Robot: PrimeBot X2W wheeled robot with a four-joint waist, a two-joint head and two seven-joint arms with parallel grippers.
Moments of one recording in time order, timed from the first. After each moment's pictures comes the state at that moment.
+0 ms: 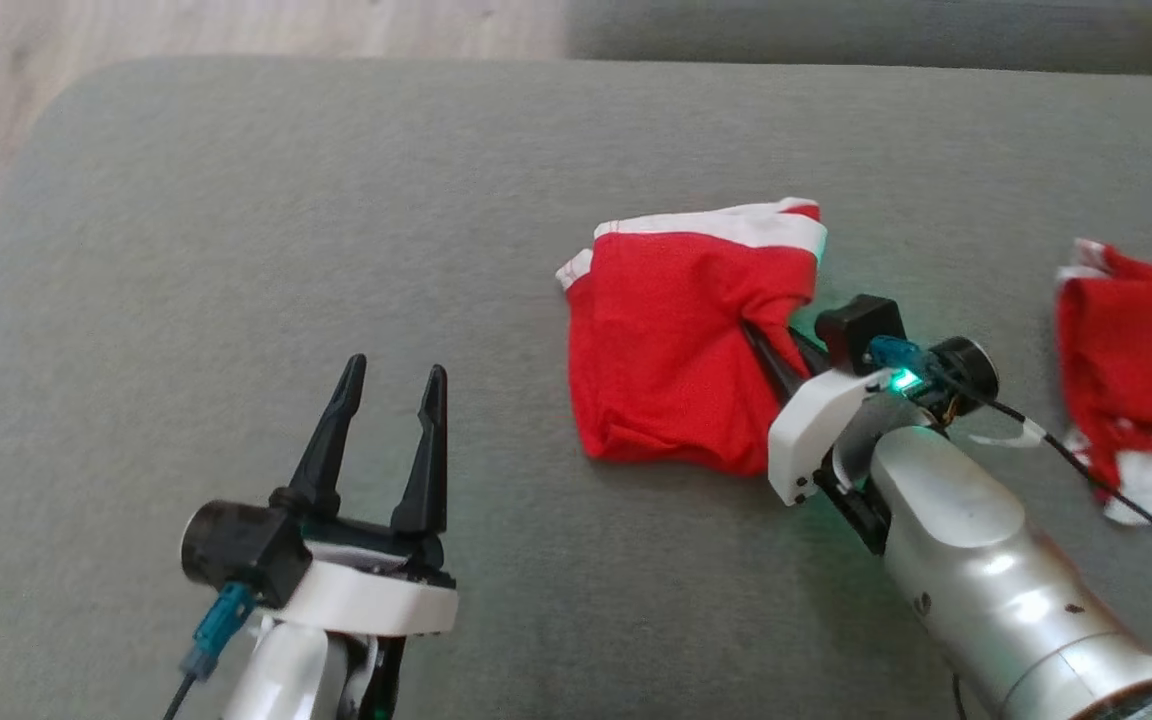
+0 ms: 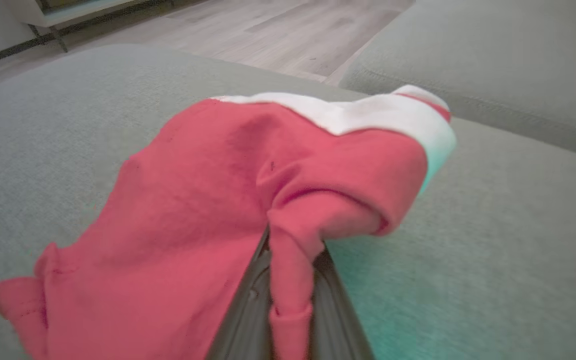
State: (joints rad) left arm -0.13 0.05 -0.27 0.17 -0.26 -0.11 -0.25; right arm -0.68 -0.07 0.53 1.05 0.24 0.13 -0.19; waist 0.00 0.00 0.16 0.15
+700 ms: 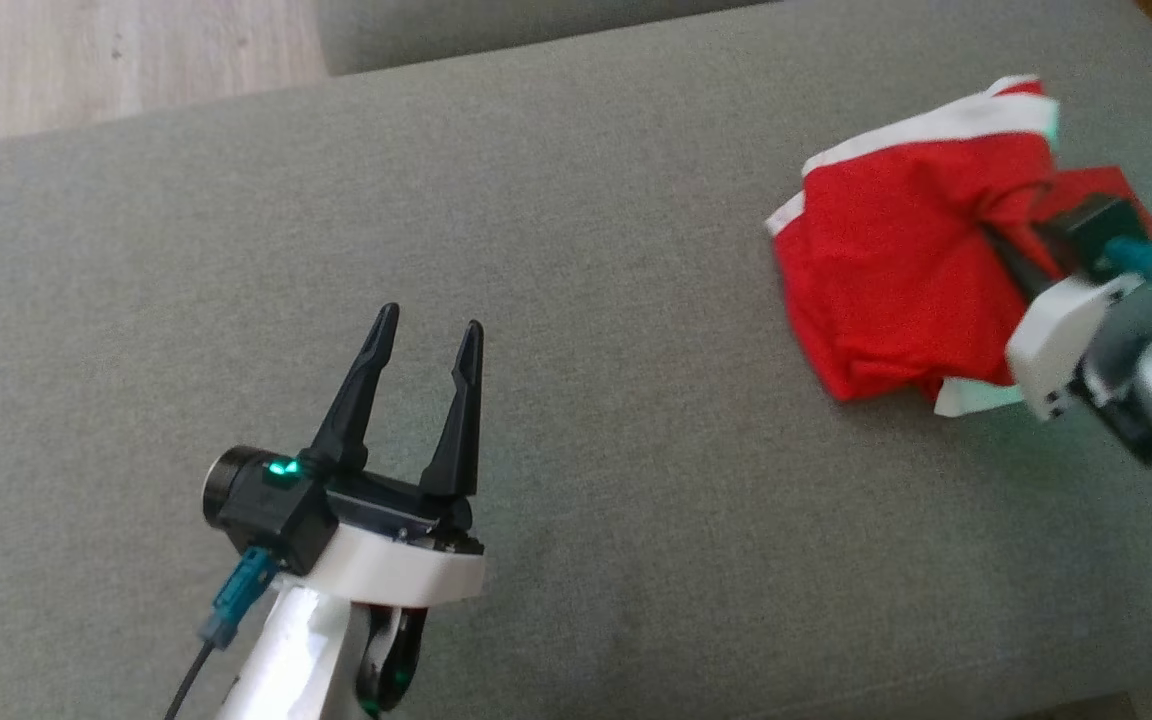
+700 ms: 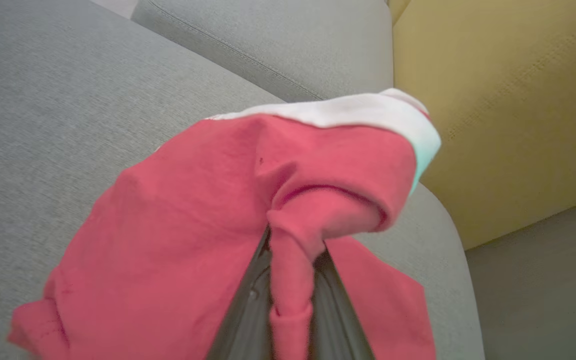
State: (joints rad) left arm -0.20 0.05 -0.33 0.14 -0.26 -0.10 -0.25; right arm -0.70 -0.52 0.64 0.72 0.25 0.13 -0.02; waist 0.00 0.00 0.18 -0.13
